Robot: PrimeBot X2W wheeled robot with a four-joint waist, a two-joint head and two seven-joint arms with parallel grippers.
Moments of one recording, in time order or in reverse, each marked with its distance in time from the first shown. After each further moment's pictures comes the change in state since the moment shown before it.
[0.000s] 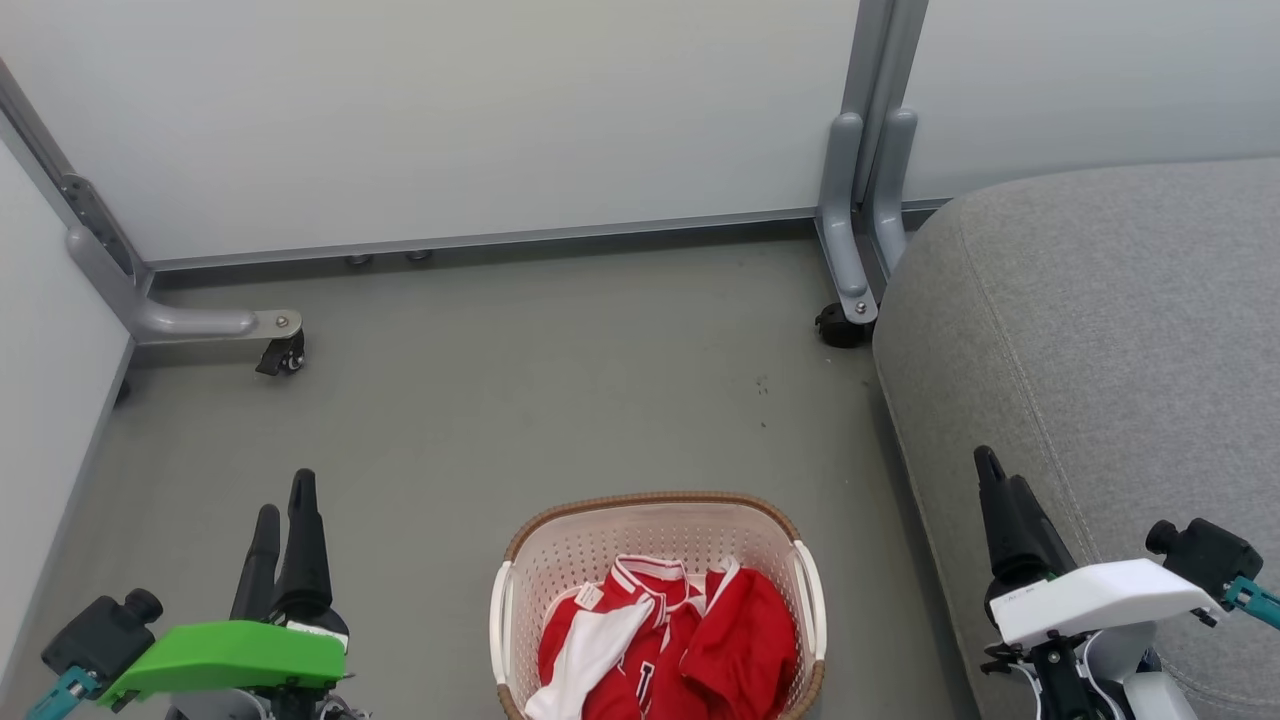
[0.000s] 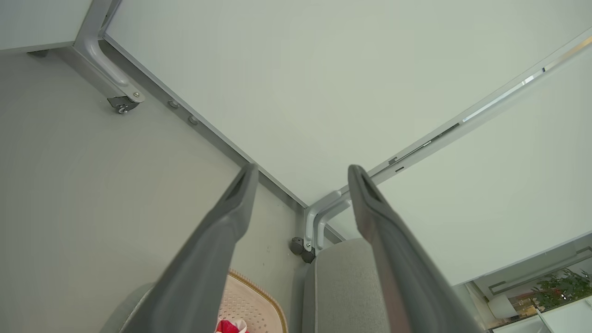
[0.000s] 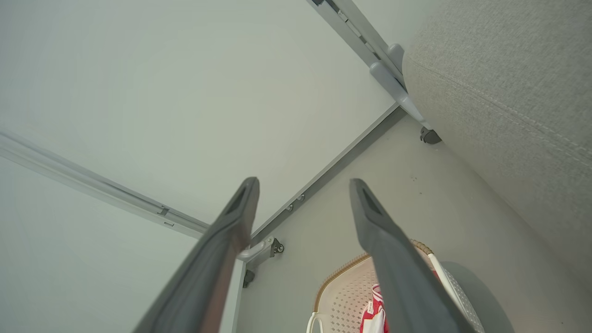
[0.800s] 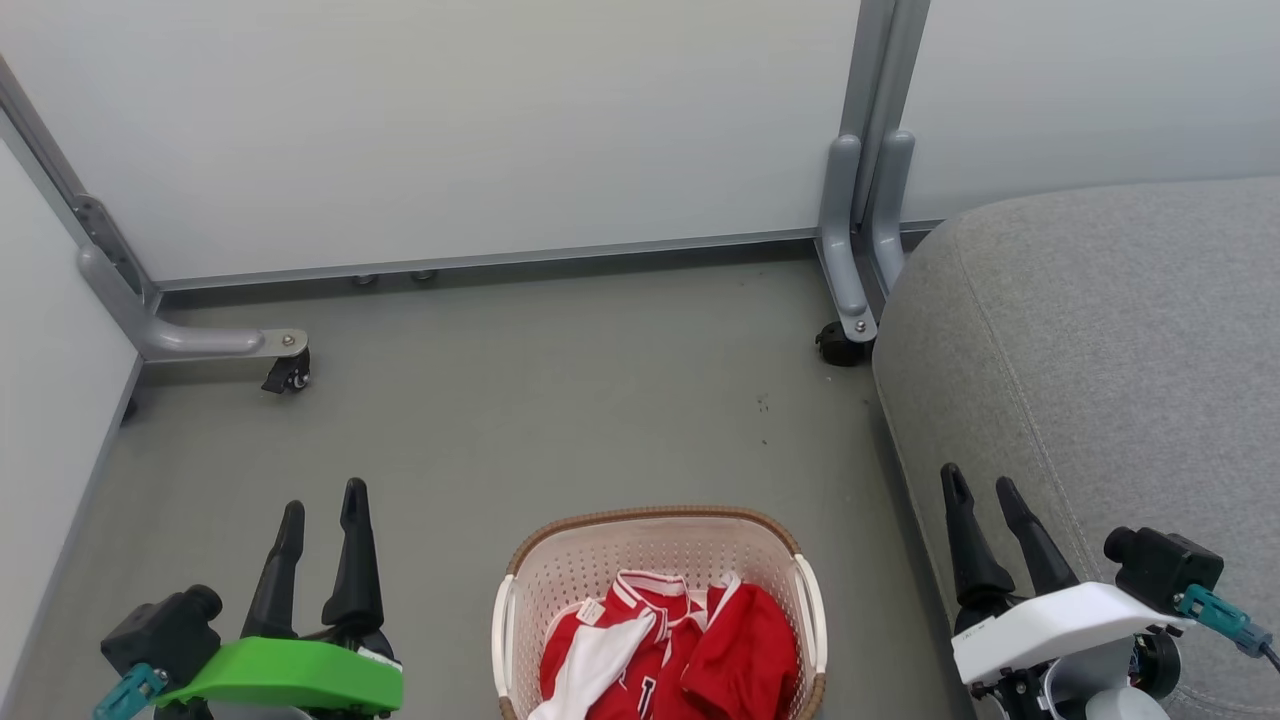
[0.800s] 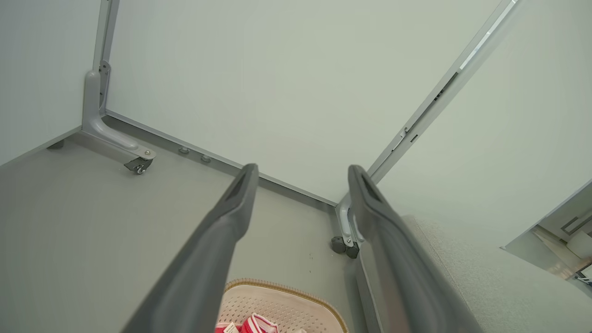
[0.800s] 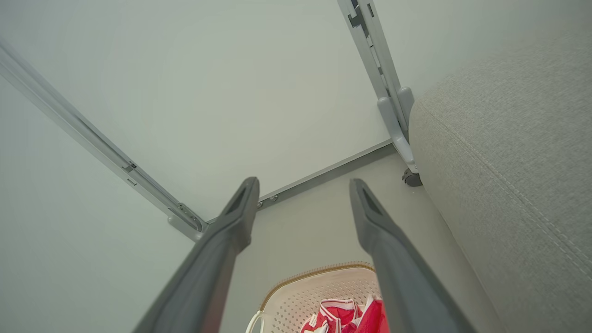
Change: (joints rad) left arm 0.041 0.001 -0.069 -0.046 0.329 0.004 -0.071; right arm 0.037 -0.002 0.057 -0.030 -0.326 0.000 -0.074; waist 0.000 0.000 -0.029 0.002
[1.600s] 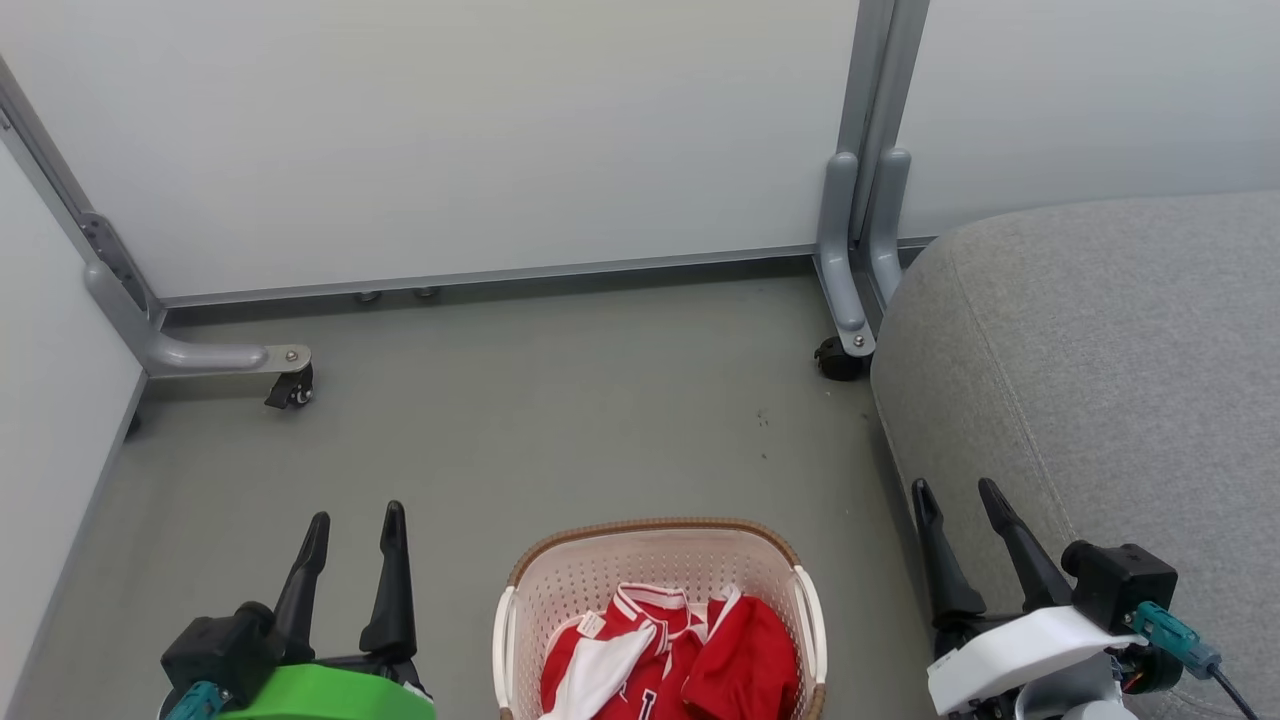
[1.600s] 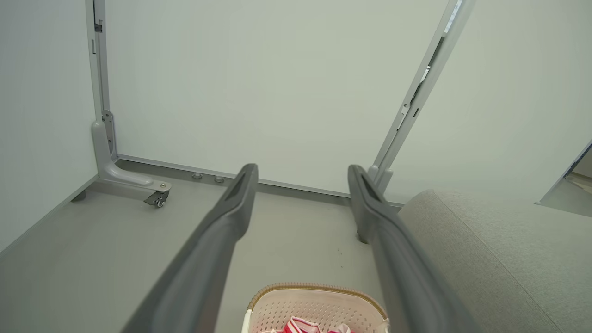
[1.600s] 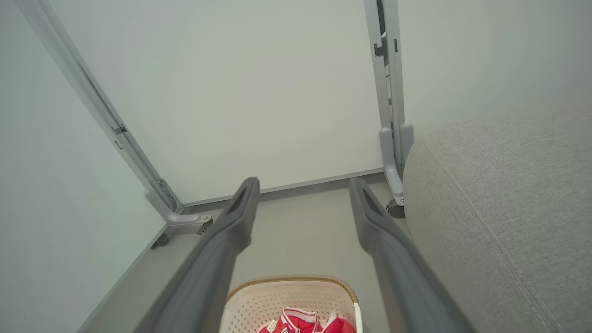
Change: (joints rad) left arm 0.036 0.002 -0.042 -0.004 0.232 -0.005 -0.061; right arm 0.023 -0.002 0.038 -0.011 -0.247 0.000 -0.061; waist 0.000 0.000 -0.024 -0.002
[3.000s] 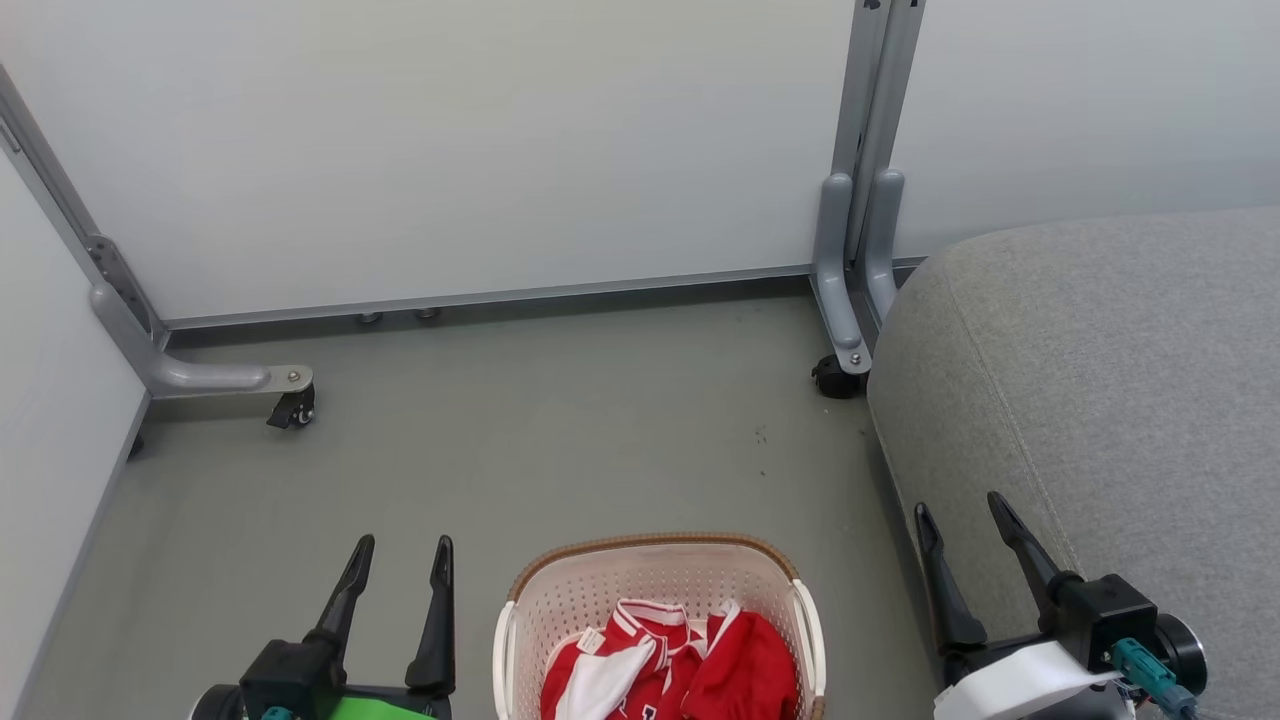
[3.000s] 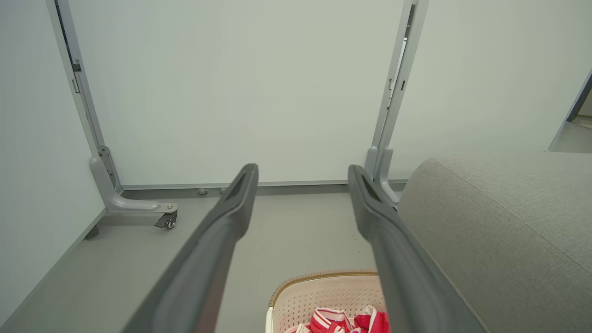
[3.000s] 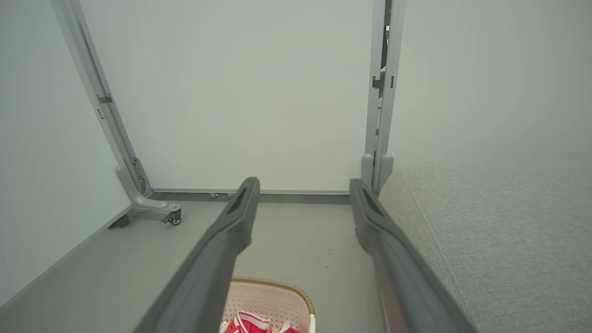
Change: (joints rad) left arm 0.020 0.002 -0.051 0.062 0.196 -0.015 -0.078; right arm 0.038 -0.003 -0.017 0.004 -0.229 0.000 -0.076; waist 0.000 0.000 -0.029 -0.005
